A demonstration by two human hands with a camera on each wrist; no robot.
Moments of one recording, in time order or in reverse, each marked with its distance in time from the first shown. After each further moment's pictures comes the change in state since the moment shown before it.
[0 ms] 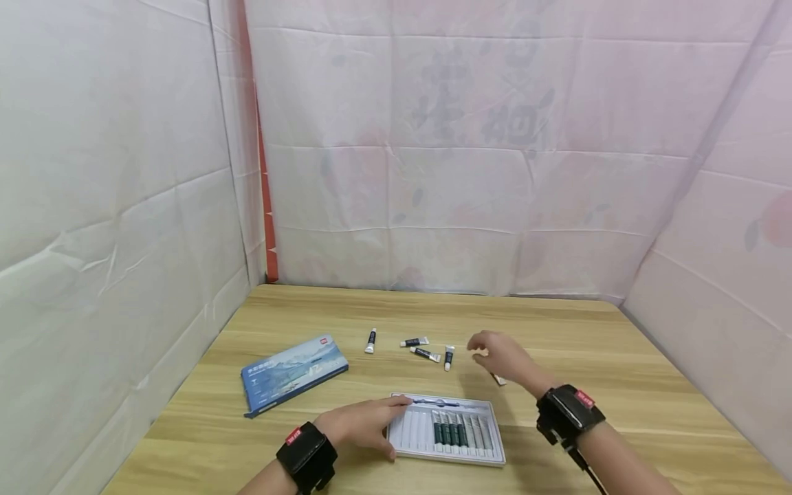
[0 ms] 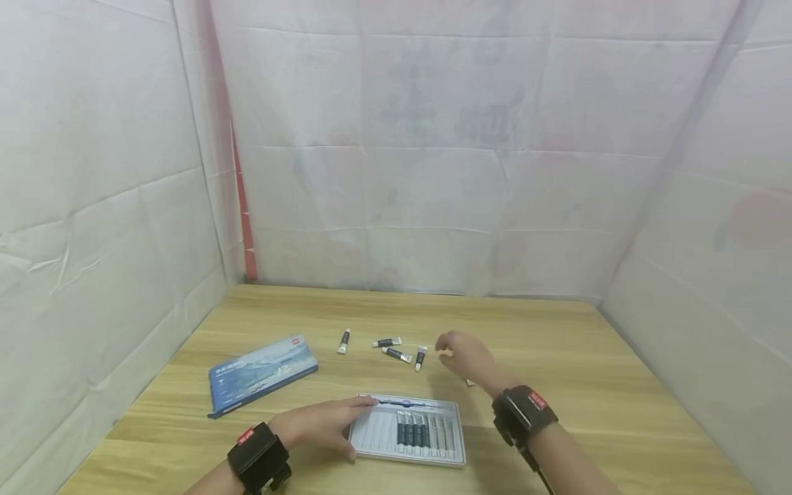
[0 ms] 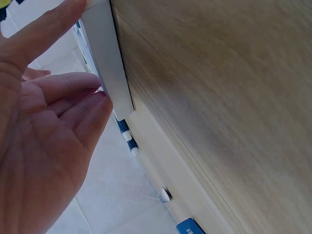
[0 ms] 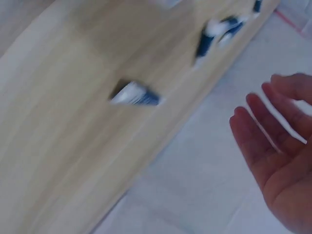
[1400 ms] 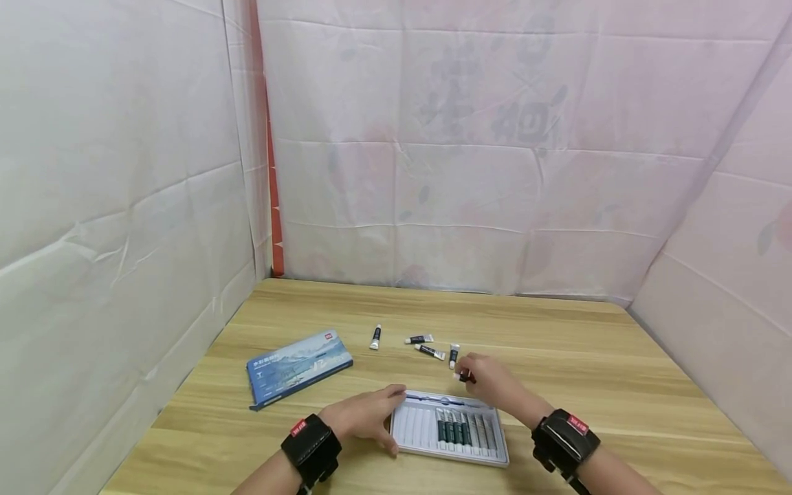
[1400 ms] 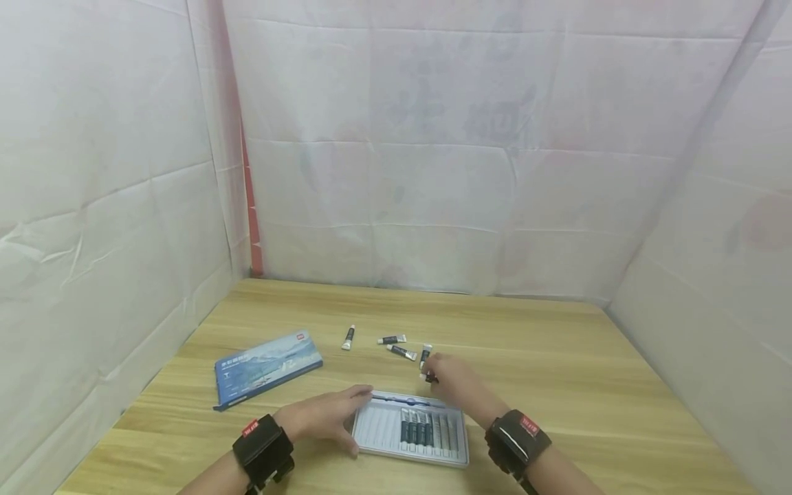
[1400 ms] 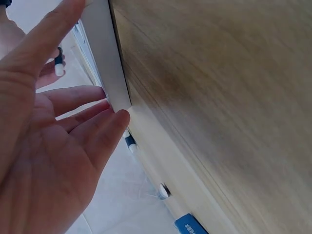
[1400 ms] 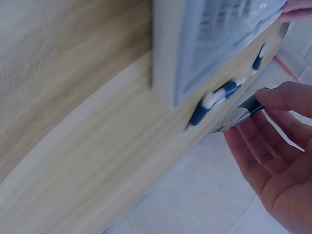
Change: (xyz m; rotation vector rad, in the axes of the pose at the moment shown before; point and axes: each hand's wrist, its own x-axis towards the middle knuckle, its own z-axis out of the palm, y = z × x) left_hand 0.001 -0.002 -0.003 0.035 0.025 -0.114; right_hand -0.008 -0.027 0.032 -0.035 -0.043 0.009
